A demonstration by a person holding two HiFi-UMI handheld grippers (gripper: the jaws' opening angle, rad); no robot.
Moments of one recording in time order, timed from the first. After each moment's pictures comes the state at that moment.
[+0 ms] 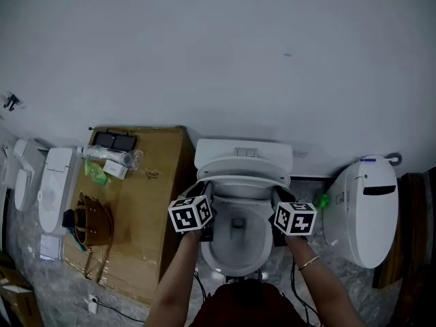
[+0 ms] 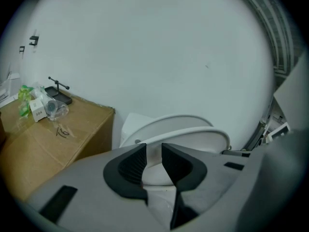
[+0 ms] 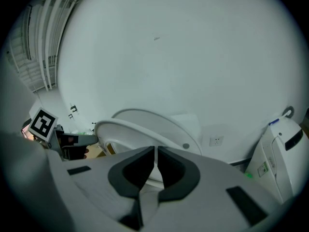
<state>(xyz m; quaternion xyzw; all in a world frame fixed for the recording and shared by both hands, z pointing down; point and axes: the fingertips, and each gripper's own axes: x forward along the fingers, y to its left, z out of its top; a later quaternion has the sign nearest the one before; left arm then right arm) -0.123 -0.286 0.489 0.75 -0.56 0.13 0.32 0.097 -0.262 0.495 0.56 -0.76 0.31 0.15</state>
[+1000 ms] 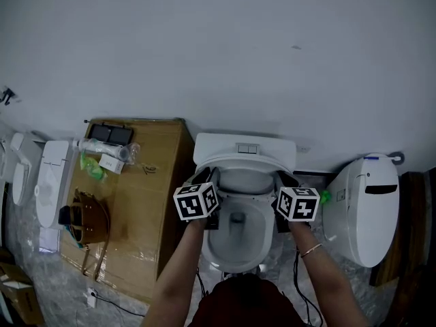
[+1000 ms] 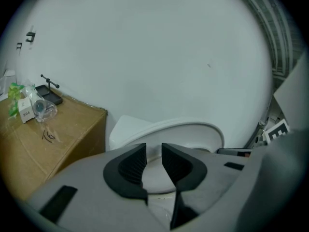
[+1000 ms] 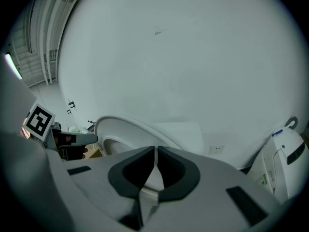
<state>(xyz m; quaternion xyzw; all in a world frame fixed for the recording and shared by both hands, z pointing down) -0.105 -0.324 0.495 0.76 -0.55 0.12 0.32 0.101 -0.308 0.498 0.56 -0.76 0.29 0.17</state>
